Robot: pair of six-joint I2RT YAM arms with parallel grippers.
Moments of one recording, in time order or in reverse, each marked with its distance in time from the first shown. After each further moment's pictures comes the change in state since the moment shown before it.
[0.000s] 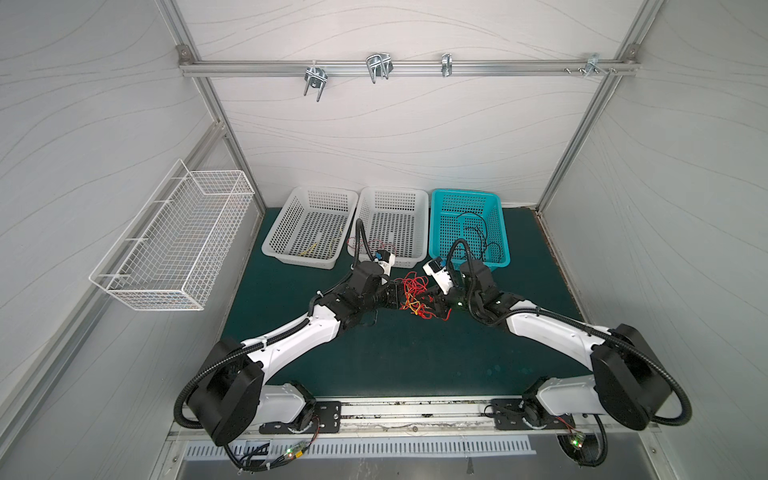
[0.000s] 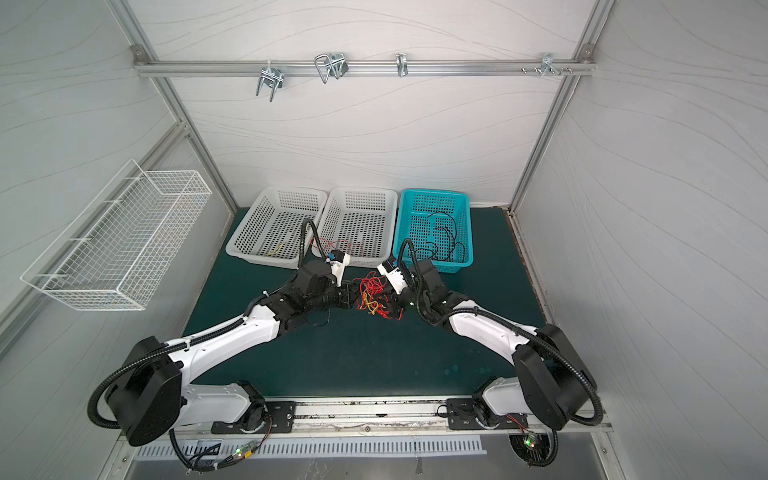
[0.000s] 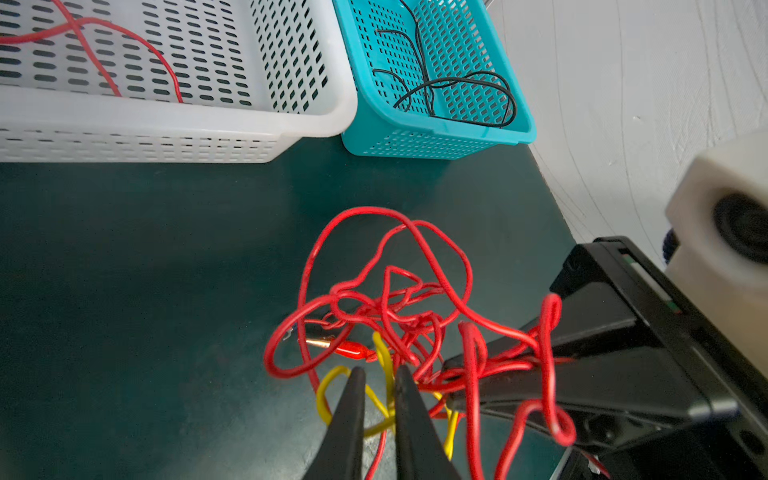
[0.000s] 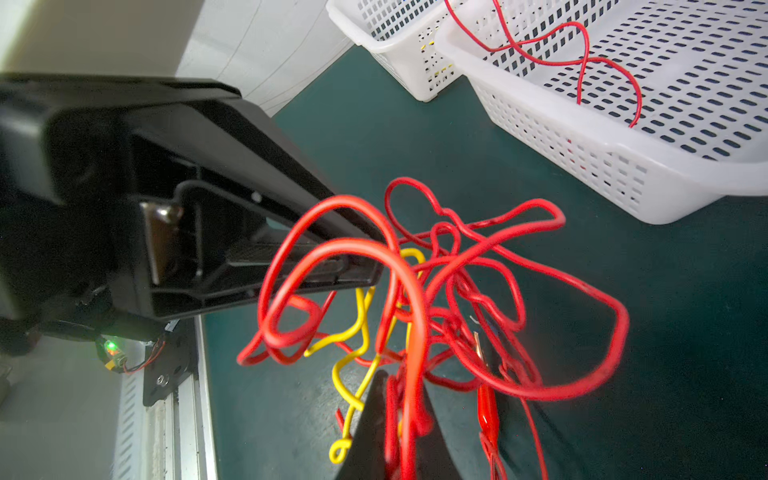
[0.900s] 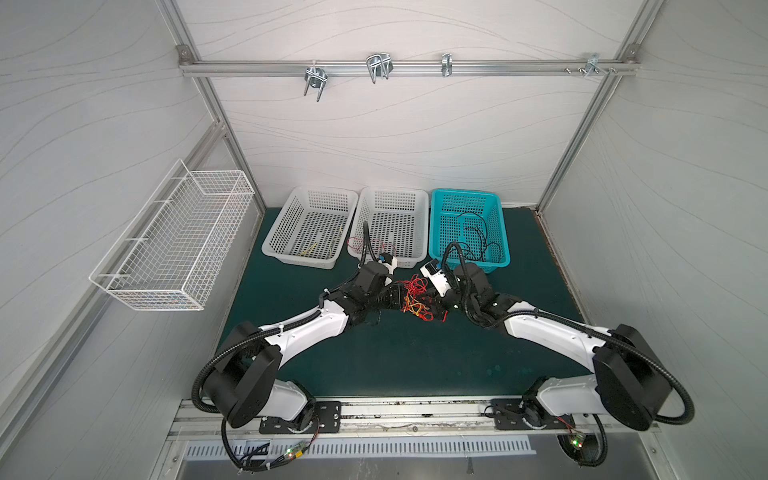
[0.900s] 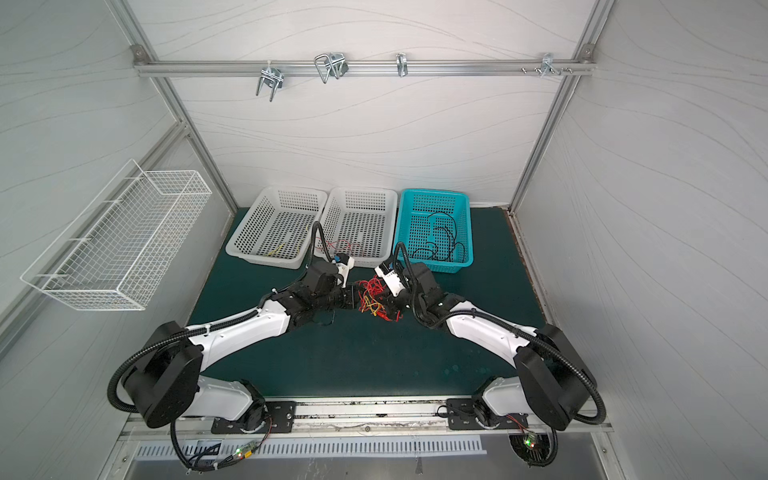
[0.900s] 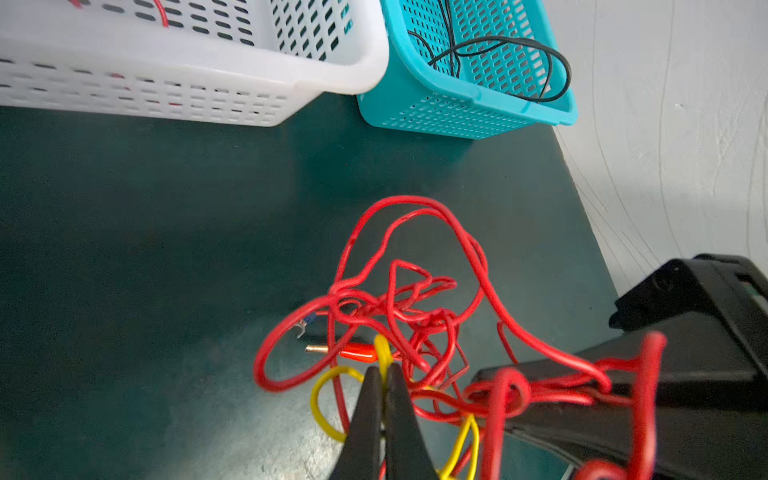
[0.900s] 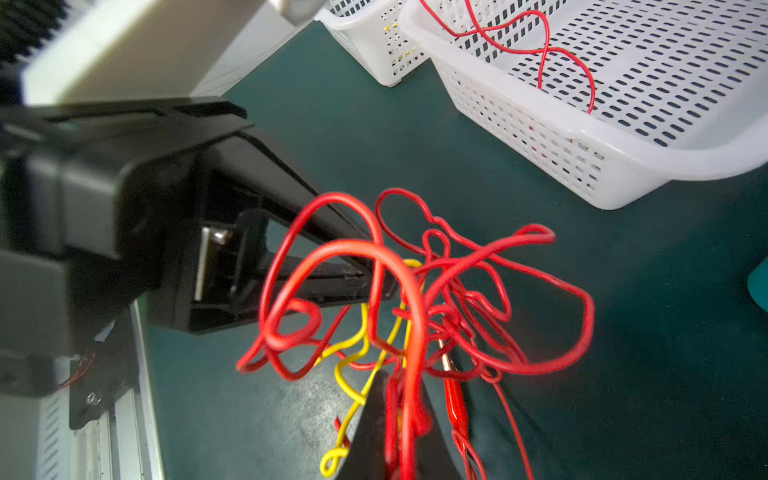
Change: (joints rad) left arm -0.003 0.088 0.010 0.008 -0.019 -0.022; right arm 0.050 -0.004 0.017 -0.053 0.209 -0.022
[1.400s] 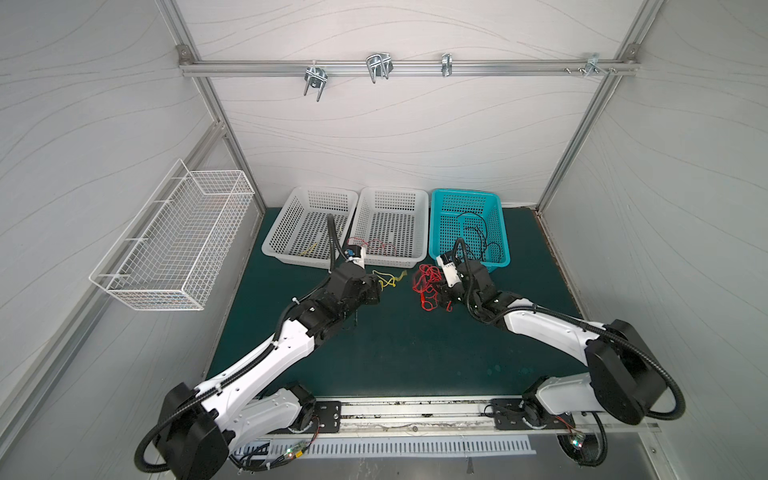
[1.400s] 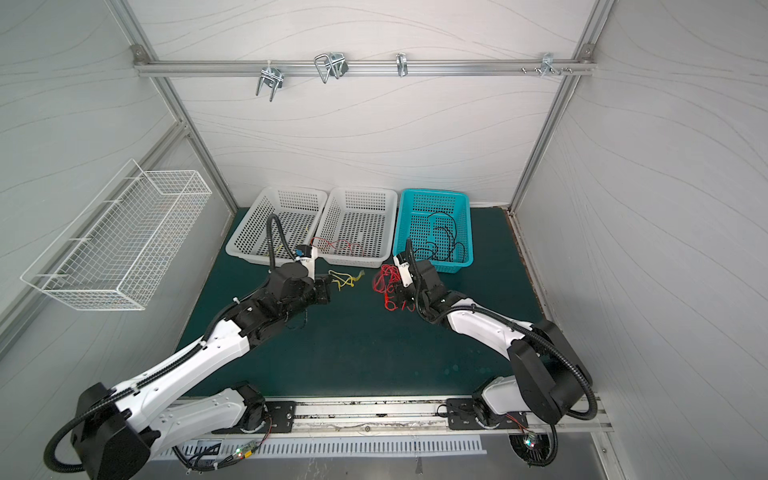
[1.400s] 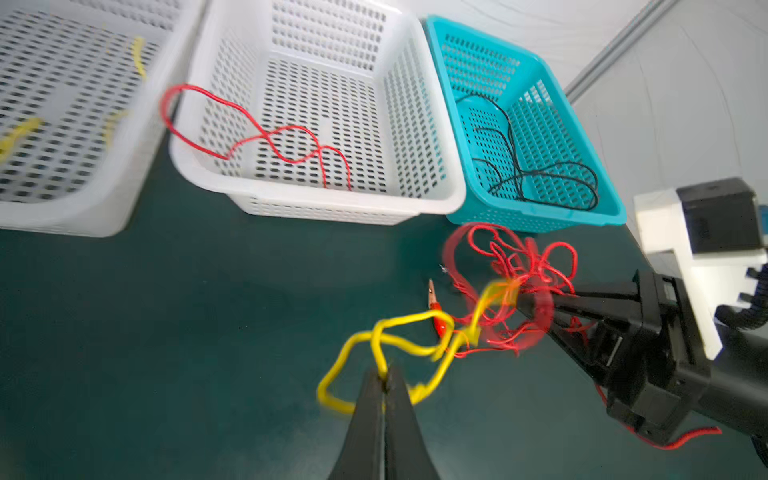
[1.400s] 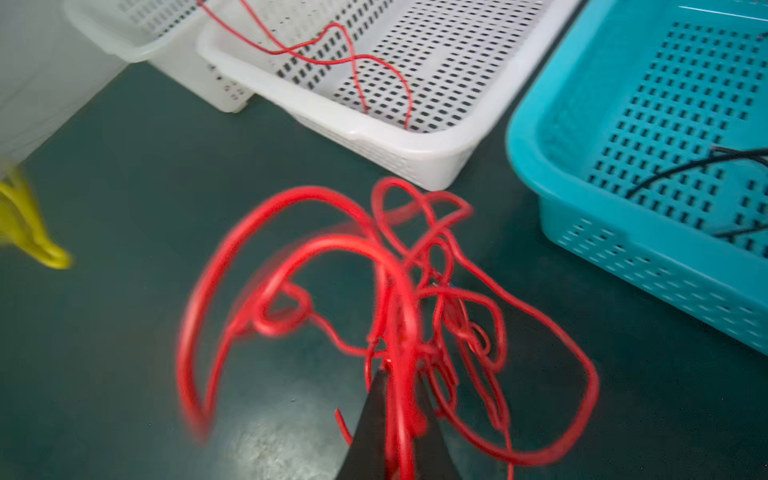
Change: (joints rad) left arm 0.054 -0.377 0.006 -0.272 -0.370 0.065; right arm -0.081 0.034 -0.016 0.013 0.270 0.090
